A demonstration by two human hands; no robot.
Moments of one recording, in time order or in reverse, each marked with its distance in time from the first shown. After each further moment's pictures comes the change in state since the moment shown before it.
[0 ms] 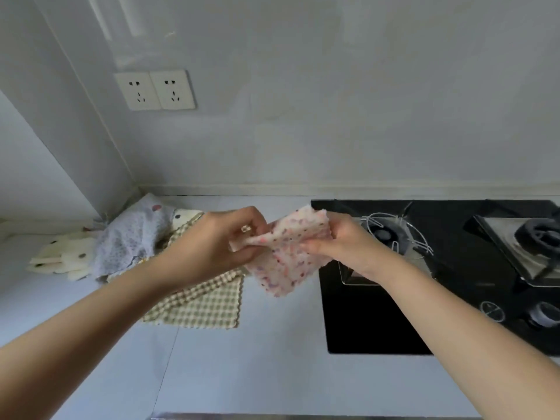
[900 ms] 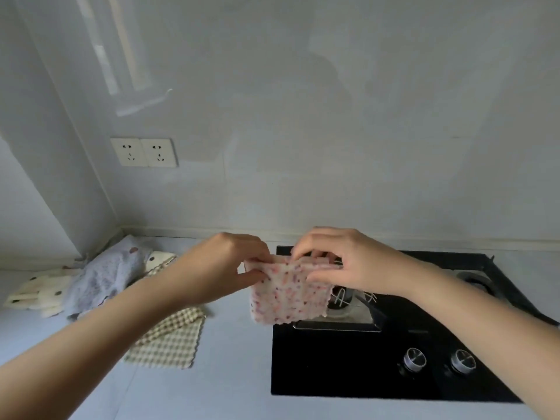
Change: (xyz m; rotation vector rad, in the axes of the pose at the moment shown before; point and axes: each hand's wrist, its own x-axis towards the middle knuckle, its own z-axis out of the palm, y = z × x) left_hand 0.074 0.115 -0.016 0.197 -0.071 0.043; right_hand -0.071 -0.120 -0.118 -0.811 -0.223 -0.389
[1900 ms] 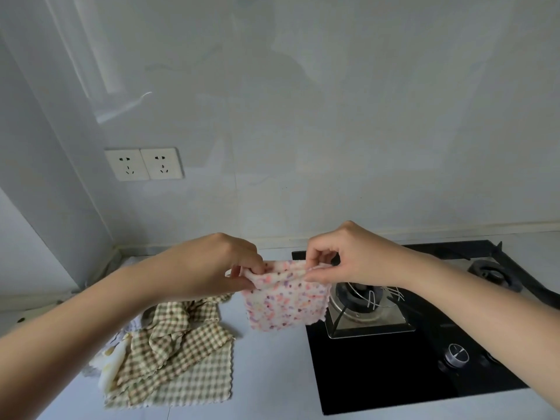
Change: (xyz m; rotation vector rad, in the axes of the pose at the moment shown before) left_hand -0.013 -0.107 -0.058 -0.056 -0.312 0.181; right_hand 0.089 -0.034 0.031 0.112 0.007 0.232
